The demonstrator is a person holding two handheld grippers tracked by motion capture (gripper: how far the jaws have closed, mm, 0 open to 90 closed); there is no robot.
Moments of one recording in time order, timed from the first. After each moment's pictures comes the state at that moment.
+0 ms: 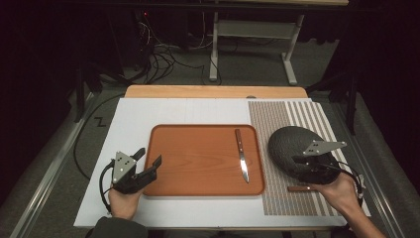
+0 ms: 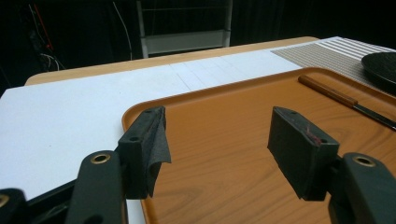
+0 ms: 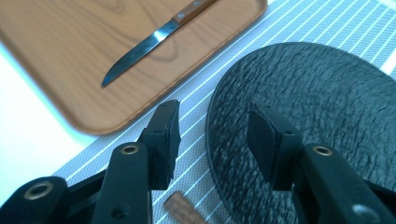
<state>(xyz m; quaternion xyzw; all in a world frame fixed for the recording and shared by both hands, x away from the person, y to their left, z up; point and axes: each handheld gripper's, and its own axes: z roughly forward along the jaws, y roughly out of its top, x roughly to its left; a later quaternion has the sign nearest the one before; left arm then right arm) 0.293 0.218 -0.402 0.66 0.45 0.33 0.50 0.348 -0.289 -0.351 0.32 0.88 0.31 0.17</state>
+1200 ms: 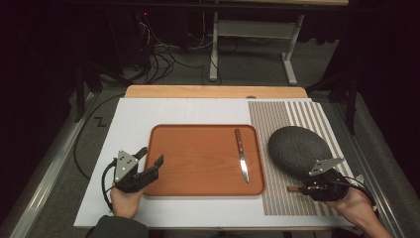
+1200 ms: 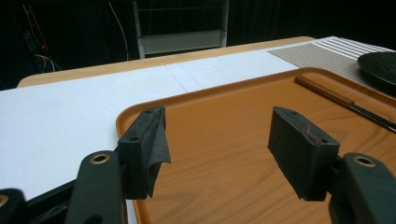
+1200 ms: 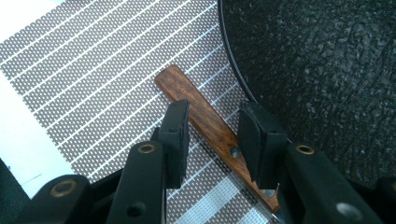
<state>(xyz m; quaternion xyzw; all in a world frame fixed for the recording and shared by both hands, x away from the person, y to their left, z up) 0.296 0.215 -0.402 0.67 0.45 0.32 0.50 0.335 -0.325 -0.395 0.30 0.92 0.20 0.11</state>
